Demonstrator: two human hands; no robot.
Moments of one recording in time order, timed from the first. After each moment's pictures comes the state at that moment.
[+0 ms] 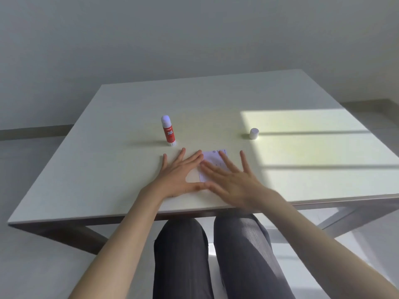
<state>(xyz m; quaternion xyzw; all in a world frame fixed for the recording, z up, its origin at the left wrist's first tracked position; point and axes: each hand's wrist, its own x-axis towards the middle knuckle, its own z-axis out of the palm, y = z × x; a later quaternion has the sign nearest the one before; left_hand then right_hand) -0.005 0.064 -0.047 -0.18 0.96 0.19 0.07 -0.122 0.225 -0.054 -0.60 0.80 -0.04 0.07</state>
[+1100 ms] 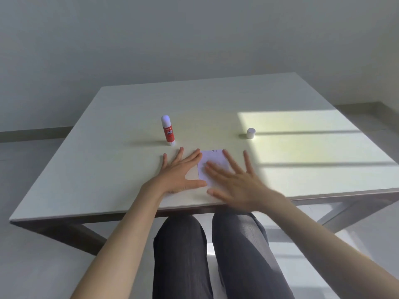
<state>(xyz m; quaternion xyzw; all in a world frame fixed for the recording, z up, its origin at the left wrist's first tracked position) -0.006 0.064 -0.046 -0.19 0.96 0.20 0.10 -0.118 0.242 -0.055 -0.60 0.80 -0.01 0.02</state>
